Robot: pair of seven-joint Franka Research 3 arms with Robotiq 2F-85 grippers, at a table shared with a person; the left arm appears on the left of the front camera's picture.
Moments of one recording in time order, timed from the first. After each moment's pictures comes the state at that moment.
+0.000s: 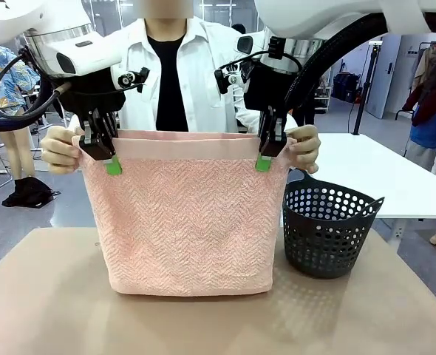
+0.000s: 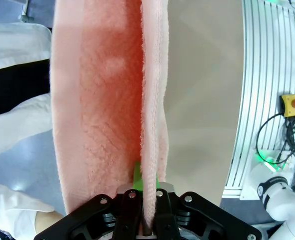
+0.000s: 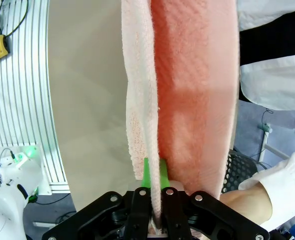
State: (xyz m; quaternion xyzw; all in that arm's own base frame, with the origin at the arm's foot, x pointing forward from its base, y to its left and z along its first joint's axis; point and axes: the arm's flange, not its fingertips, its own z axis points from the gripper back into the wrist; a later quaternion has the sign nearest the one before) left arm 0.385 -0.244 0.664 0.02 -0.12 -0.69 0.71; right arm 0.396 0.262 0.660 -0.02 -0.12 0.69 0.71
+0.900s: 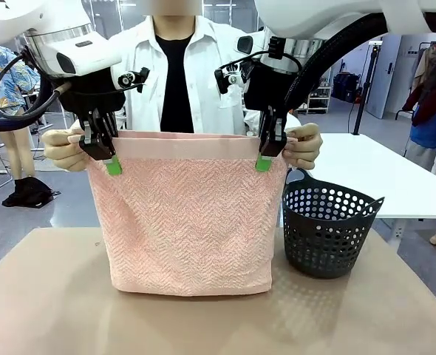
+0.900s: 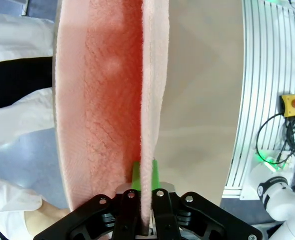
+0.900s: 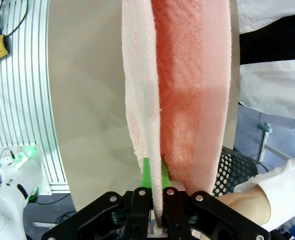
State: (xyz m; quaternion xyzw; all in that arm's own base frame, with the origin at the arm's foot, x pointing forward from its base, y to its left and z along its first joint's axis) left arm 0.385 -0.244 0.664 0.02 -0.12 -0.69 0.71; right arm 0.396 0.262 0.660 -0.02 -0.12 0.69 0.71
